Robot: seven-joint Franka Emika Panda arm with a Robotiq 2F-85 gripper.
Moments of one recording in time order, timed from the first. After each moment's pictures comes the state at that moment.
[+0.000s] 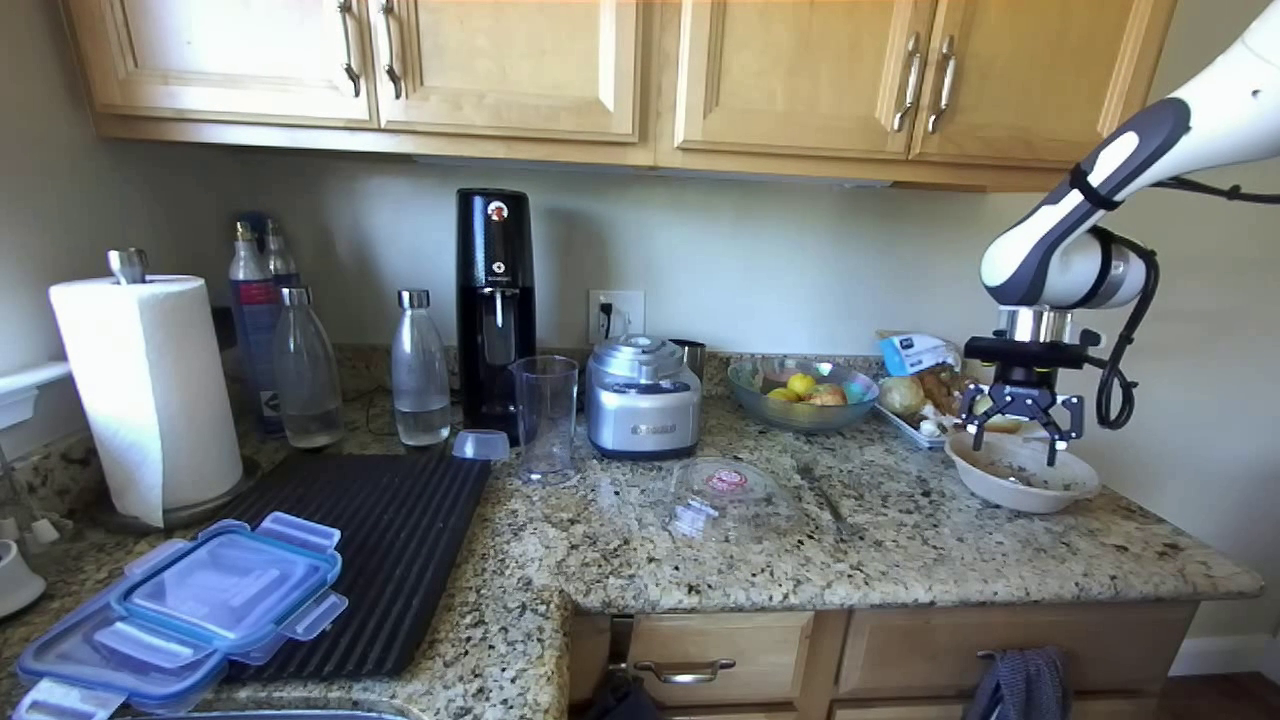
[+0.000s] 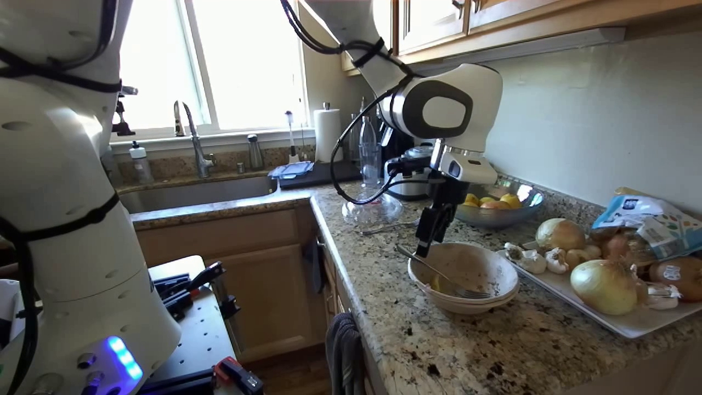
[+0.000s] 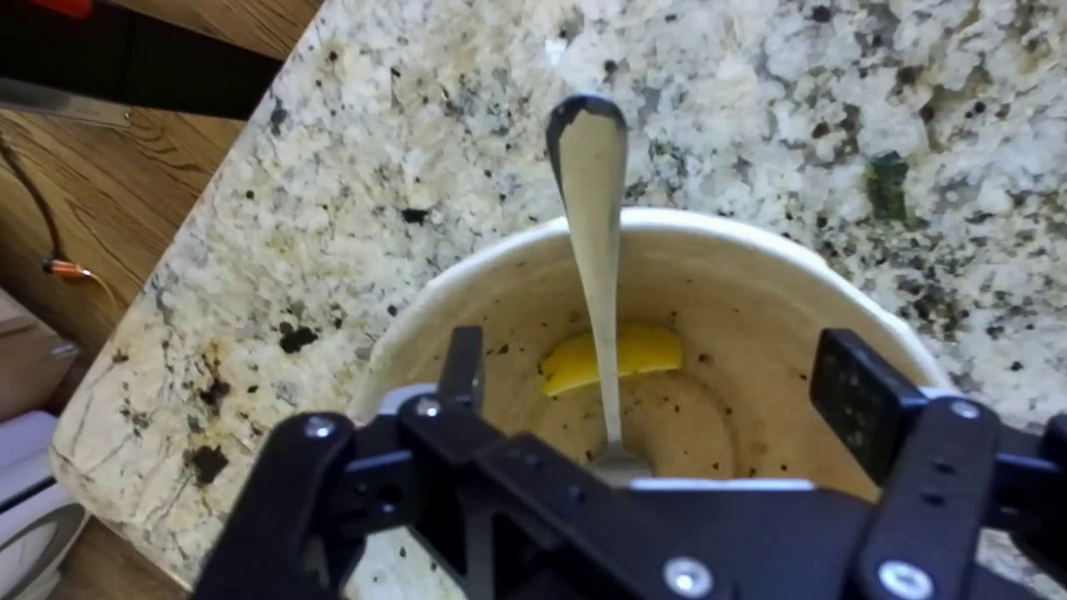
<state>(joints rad) -0.07 0.44 -0.21 -2.05 0.20 2.29 0.81</state>
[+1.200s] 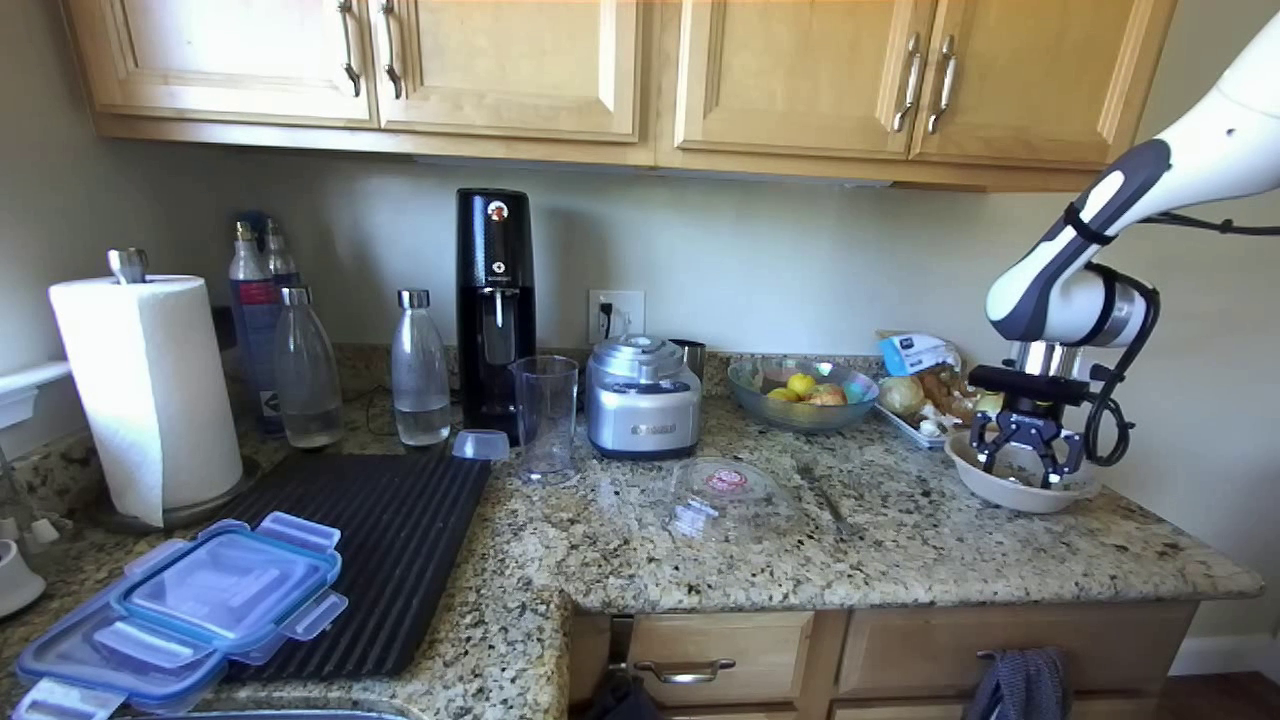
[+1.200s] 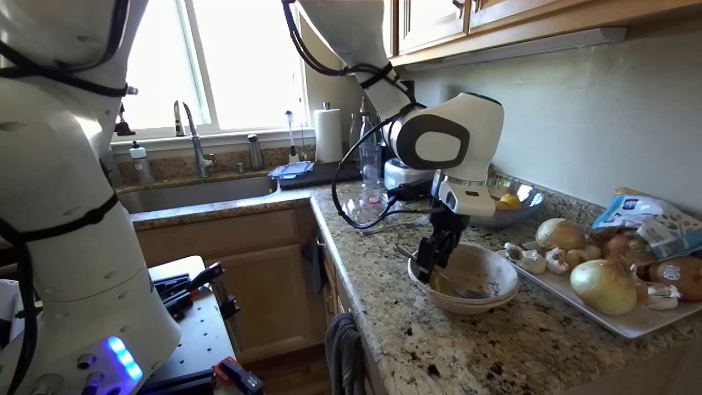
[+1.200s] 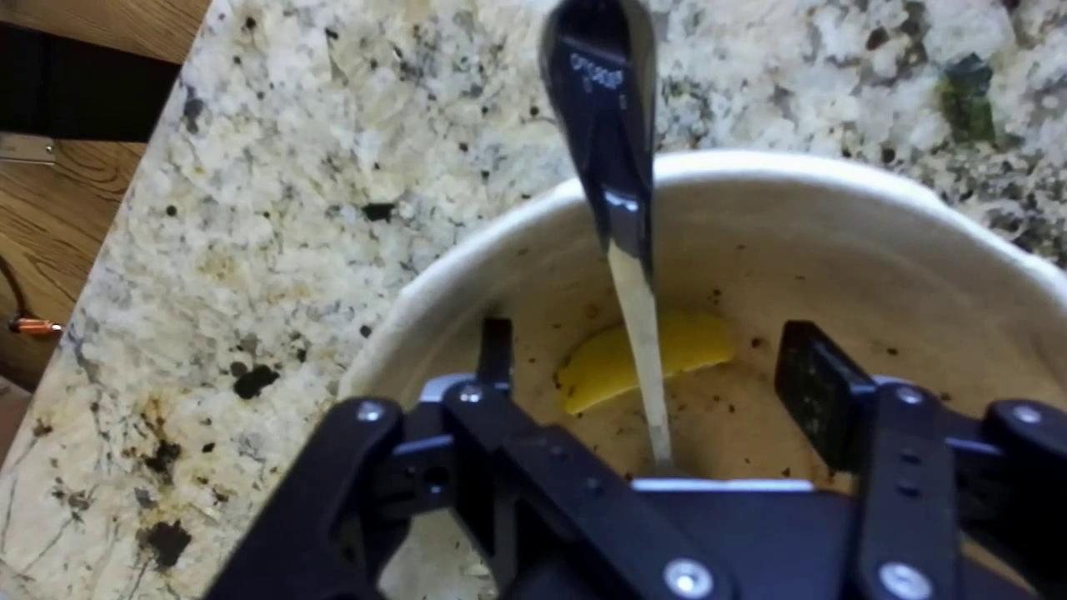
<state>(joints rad) -0.10 0.51 -0.21 -2.08 0.29 2.44 0.81</state>
